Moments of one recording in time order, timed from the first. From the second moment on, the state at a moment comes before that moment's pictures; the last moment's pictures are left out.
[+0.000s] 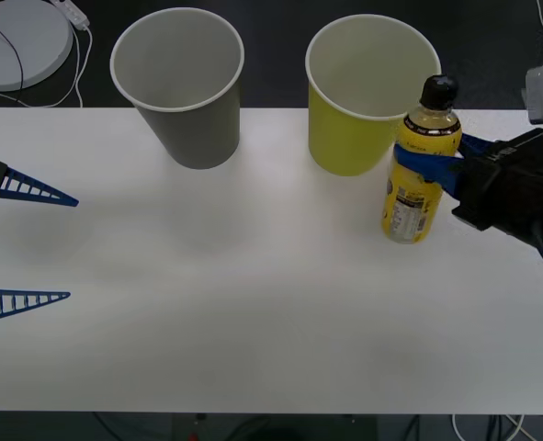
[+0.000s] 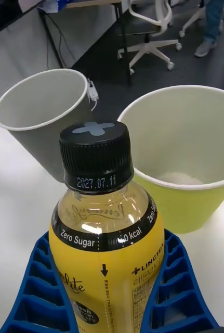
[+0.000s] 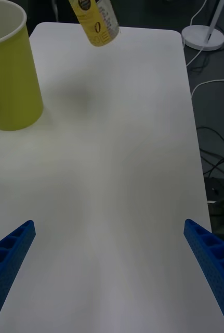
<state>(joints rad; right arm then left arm) 0.14 -1.36 0.04 -2.62 -0.43 0.59 0.65 0.12 1.13 0.34 -1.96 -1.10 -1.36 0.16</state>
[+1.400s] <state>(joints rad) -0.67 -1.48 0.19 -2.62 -1.13 0.87 0.73 0.12 1.13 0.34 -1.96 -1.10 -1.36 0.16</state>
